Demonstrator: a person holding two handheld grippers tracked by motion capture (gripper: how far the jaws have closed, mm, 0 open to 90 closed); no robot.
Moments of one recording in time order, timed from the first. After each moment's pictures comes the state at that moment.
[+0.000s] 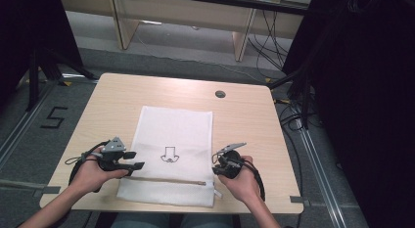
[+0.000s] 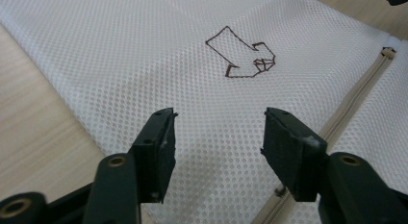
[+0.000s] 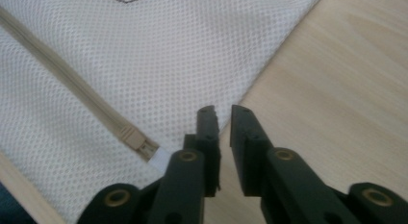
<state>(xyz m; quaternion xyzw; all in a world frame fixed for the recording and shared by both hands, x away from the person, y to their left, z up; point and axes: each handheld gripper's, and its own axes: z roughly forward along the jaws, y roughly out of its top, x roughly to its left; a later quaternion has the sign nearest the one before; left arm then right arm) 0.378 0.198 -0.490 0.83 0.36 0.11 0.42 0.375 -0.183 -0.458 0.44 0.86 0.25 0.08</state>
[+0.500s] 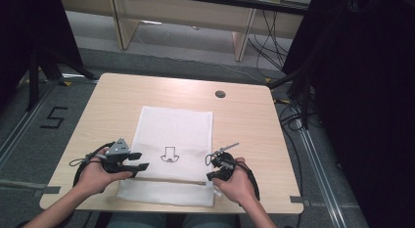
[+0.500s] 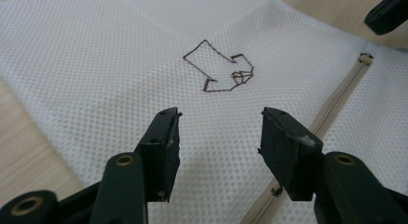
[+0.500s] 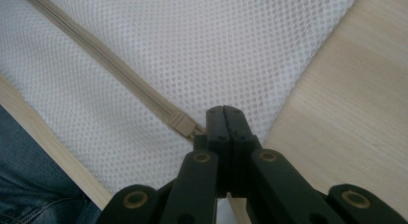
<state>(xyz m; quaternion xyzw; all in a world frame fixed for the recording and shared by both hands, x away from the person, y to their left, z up) 0.372 0.180 -0.488 0.82 0.34 0.11 0.45 0.370 -0.165 -0.461 0.46 0.86 0.23 0.01</state>
